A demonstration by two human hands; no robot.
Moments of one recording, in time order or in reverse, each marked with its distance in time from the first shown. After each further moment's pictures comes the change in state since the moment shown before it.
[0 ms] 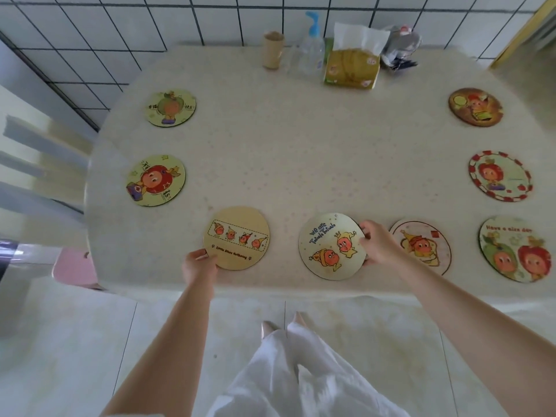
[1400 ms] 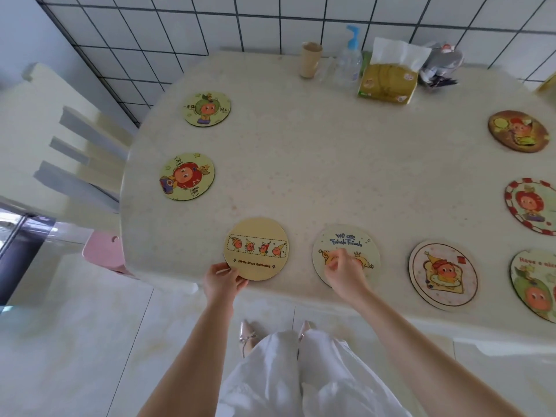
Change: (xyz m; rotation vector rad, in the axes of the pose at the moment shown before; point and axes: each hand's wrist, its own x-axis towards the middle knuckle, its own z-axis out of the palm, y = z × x) left_hand -0.030 -0.028 -0.006 -0.276 -0.021 -0.070; right_hand -0.041 -0.041 0.086 -0.030 -0.039 -0.128
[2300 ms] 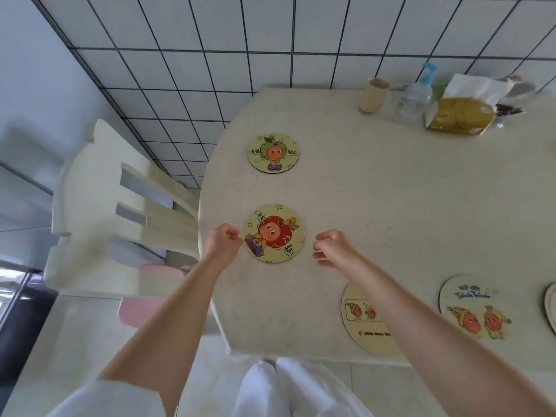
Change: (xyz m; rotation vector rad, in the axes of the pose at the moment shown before) left_hand 0.247 0.268 -0.094 0.802 -0.291 0.517; right_hand 0.108 -0.296 0.134 0.472 -0.074 0.171
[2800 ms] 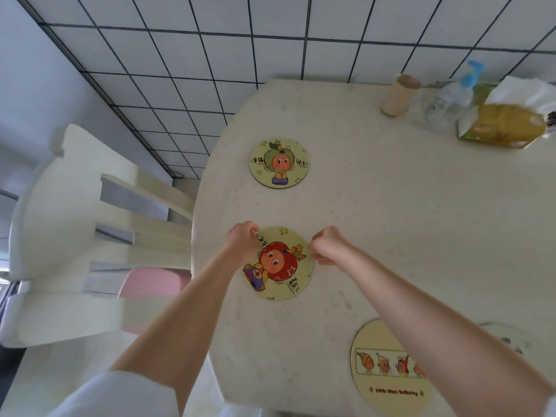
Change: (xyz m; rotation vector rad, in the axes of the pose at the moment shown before) left_hand 0.087 0.055 0.035 0.276 -0.170 -0.002; right_hand 0.093 -0.072 0.012 -0.233 -0.038 0.143
